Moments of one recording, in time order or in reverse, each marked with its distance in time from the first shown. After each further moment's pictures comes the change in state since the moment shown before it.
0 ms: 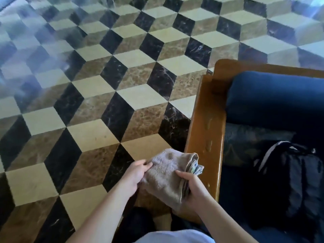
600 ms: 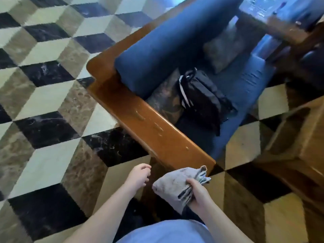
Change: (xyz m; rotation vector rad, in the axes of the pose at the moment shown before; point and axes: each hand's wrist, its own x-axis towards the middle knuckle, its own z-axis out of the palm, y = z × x) left_hand 0.123 0.095 0.046 1.195 -0.635 0.145; right_hand 0.053 0.095 0.071 1.042 0.698 -0.244
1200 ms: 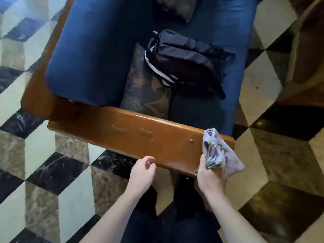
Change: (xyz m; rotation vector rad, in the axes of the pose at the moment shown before) left_hand 0.106 0.057 0.010 0.693 0.025 0.347; right_hand 0.125 -0.012 0.022 -0.575 0.600 -0.583
